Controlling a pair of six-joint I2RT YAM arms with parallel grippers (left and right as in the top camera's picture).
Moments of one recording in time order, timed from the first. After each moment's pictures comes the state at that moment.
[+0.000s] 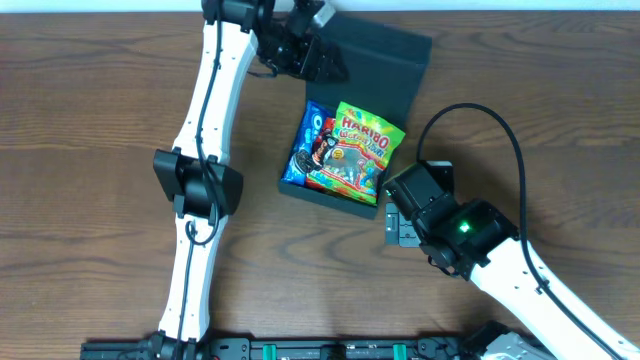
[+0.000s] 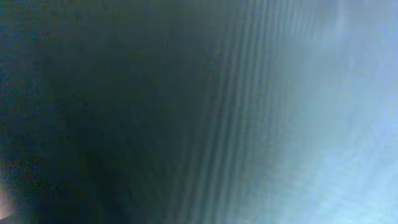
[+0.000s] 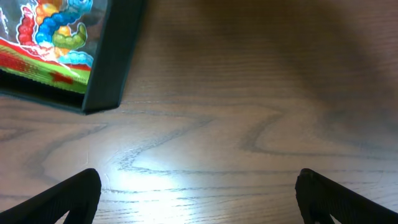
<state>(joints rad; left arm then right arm) -0.28 2.55 2.84 -1.56 0.71 0.20 0.63 1.20 0.95 -1.05 0.32 0.63</state>
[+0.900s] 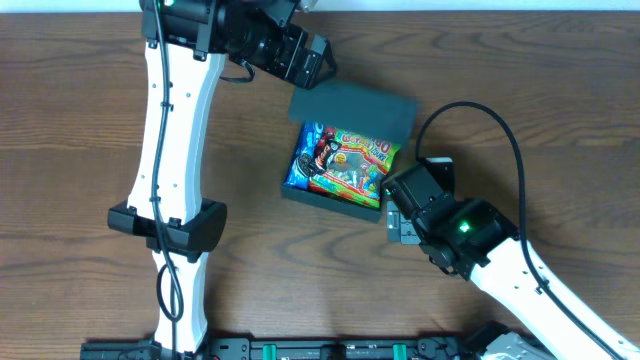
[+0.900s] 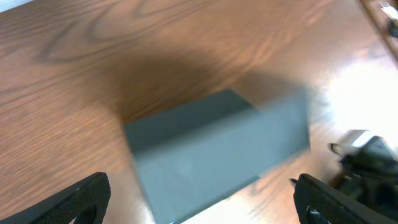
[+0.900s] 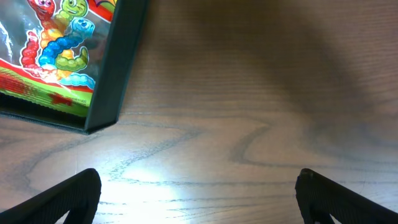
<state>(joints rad) -0.31 2.21 2.85 -1.70 0.47 0.15 0.63 1.20 0.95 -1.03 0.37 0.60</state>
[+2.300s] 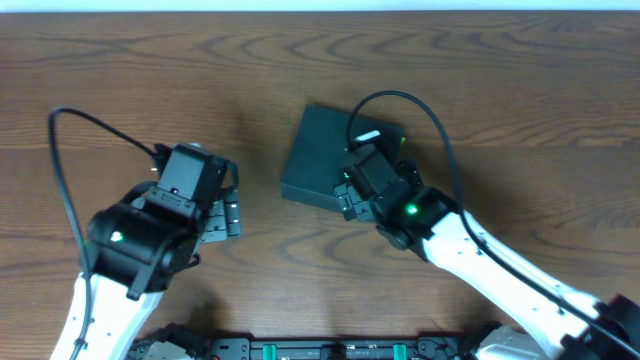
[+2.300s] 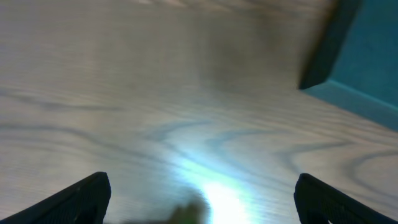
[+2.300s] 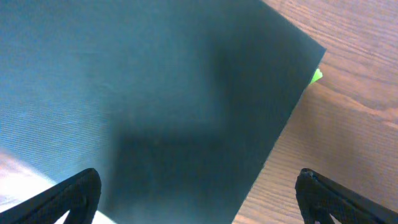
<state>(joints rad) -0.43 1.08 1.23 -1.34 -0.28 -0.47 0.71 1.44 0.95 -0.55 0.35 0.28</state>
